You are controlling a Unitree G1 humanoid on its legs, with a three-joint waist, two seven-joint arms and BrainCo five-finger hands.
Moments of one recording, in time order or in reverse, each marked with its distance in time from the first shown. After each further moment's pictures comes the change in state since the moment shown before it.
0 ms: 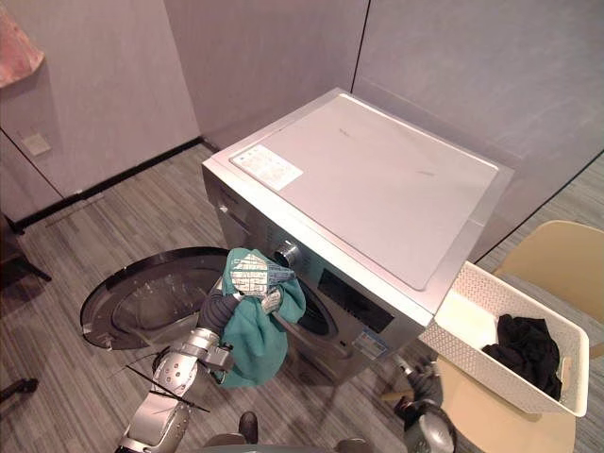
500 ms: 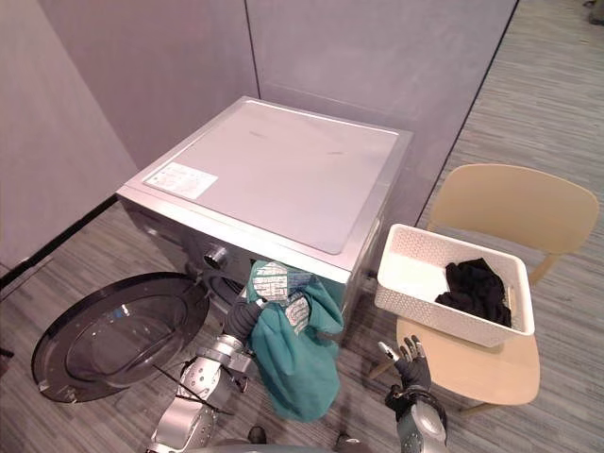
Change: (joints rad) left arm -0.006 -0.075 -0.035 0.039 0.000 0.020 -0.058; right arm -0.027 0.004 0.007 -0.026 -0.007 -0.015 0.029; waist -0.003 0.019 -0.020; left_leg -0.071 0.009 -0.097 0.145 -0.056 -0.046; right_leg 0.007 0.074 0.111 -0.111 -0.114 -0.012
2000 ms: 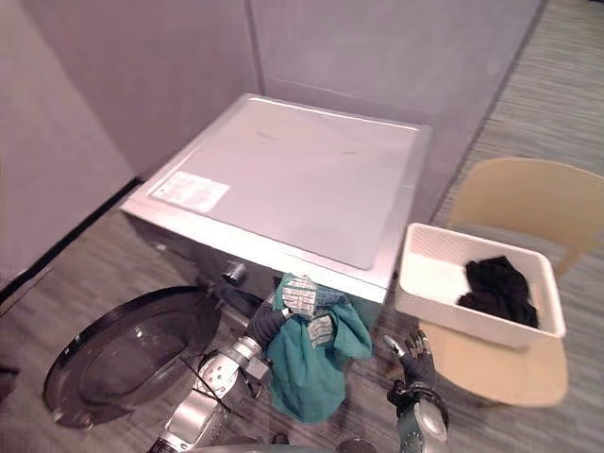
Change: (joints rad) left arm -0.069 0.029 -0.122 0.085 0.016 0.001 -0.039; right arm 0.005 0.030 -0.053 -0.084 0.042 -0.014 -0.001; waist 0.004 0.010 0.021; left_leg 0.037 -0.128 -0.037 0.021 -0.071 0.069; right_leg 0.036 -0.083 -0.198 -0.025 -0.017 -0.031
